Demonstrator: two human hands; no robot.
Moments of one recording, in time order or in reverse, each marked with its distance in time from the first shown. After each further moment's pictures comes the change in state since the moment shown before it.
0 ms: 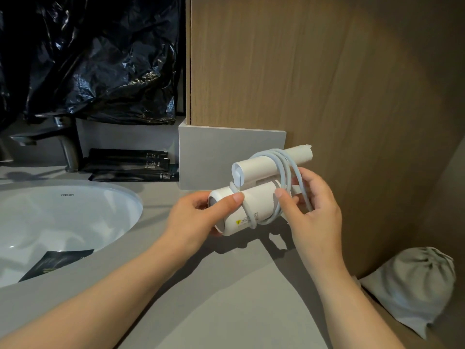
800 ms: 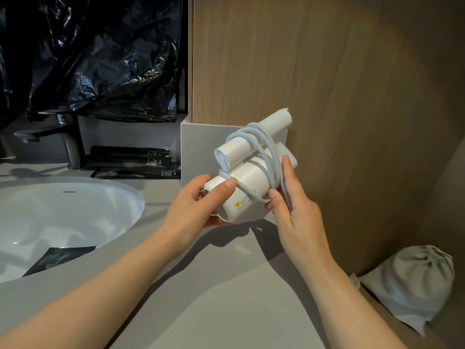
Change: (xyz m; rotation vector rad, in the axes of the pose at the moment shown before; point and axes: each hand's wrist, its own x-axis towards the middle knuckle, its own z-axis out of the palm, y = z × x) left_hand 0.000 0.010 -0.005 -0.146 -0.069 0.047; right_hand -0.005 0.000 0.010 -0.198 -0.269 -0.033
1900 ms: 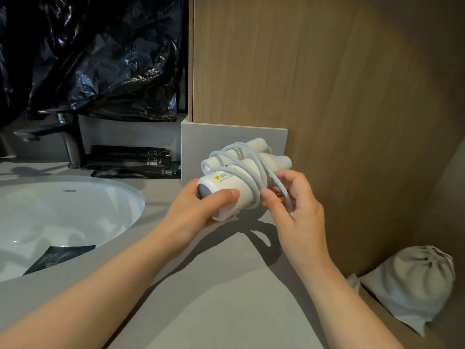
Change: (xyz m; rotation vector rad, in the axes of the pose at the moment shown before) left_hand 0.009 -0.009 -0.006 -0.064 -0.014 -0.047; right_hand -0.002 -0.007 0.003 0.177 0.106 -0.030
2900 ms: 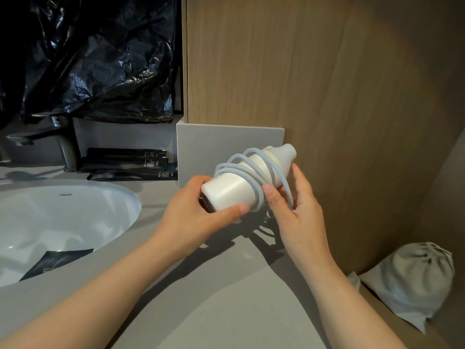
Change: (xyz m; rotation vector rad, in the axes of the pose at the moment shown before) left_hand -0.012 0.006 0.006 0.610 0.160 0.163; right_hand 0.001 -0.006 -0.005 0.164 -0.021 0.156
